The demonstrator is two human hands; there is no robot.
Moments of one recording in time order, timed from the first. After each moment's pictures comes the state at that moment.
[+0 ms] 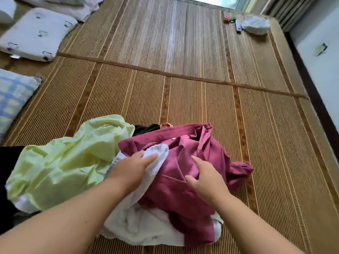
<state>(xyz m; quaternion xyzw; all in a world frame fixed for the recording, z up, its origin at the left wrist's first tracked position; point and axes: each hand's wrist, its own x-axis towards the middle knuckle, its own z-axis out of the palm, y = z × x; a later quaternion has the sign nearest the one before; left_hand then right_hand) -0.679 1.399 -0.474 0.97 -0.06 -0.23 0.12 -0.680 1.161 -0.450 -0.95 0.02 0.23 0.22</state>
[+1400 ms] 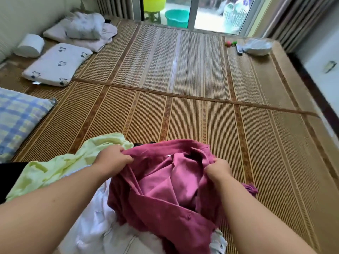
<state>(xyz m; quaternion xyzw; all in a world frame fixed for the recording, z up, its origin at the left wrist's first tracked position) -0.618 1.417 -0.434 0.92 0.21 -0.15 0.29 -0.589 1.114 -0.467 -0.88 0.27 0.19 0.35</state>
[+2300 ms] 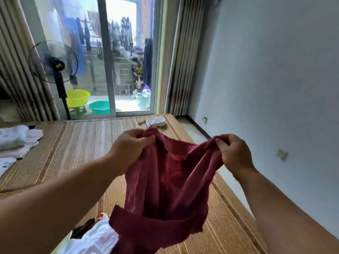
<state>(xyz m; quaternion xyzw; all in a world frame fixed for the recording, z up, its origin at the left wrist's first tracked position) -0.686 1.167 -0.019 0.72 -0.12 -0.08 0.67 -0.765 0.904 -0.027 -0.84 0.16 -0.31 0.42</state>
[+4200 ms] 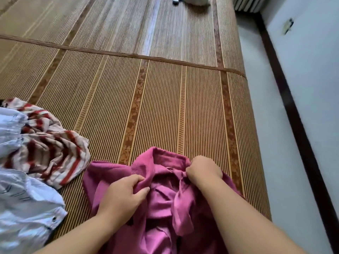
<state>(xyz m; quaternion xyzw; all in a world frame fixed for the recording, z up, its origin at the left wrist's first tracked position) -0.703 0.860 -0.532 0.92 0.09 -0.14 0.35 -0.606 0.656 -0.537 -0.94 0.15 0.31 0.07</state>
